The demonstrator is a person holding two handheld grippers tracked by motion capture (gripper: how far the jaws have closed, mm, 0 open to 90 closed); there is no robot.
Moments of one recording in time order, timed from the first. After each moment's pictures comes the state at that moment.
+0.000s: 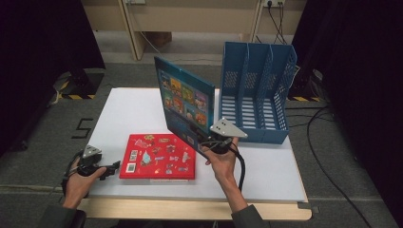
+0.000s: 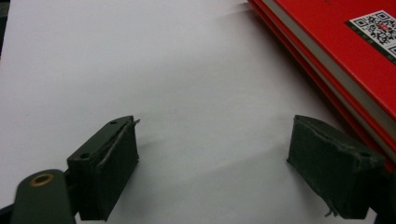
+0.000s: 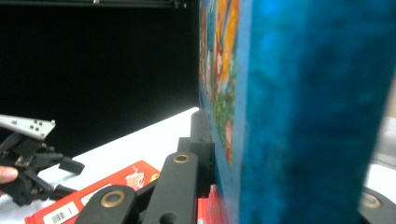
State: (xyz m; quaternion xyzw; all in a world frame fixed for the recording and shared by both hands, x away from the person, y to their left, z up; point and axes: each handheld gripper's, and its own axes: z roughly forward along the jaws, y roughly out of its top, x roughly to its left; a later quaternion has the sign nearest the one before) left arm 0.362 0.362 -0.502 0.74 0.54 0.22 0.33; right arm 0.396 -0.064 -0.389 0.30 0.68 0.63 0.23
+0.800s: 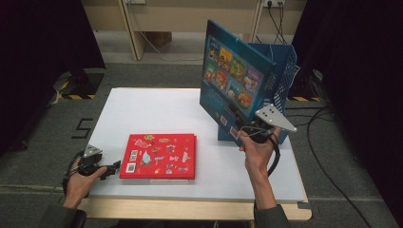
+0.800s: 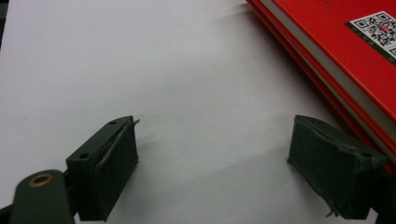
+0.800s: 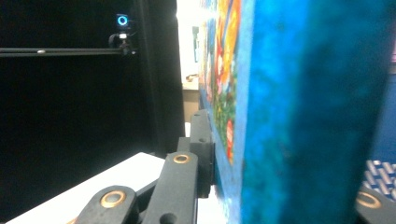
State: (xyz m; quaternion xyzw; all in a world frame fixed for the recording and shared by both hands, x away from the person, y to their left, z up) left arm 0.364 0.360 -0.503 0.74 0.54 0.23 0.33; right arm 0.388 -0.150 -0.323 0.35 0.60 0.65 0.31
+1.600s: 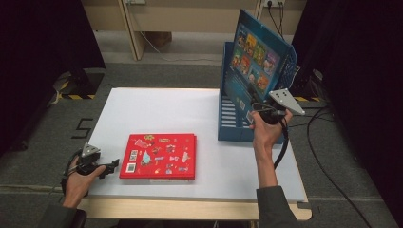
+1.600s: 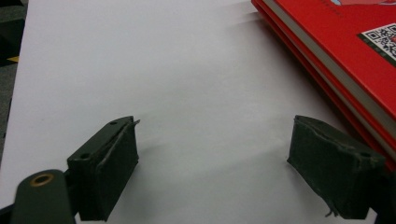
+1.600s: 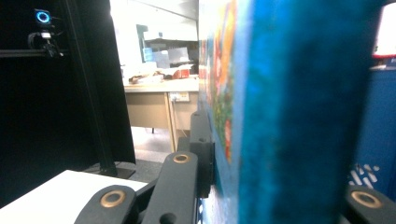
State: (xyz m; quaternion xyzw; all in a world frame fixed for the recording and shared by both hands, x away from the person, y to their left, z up) left arm 0.365 0.364 -0.501 0.73 0.54 0.24 0.34; right arm 0.445 -0.184 -0.322 0.42 0.57 0.60 0.38
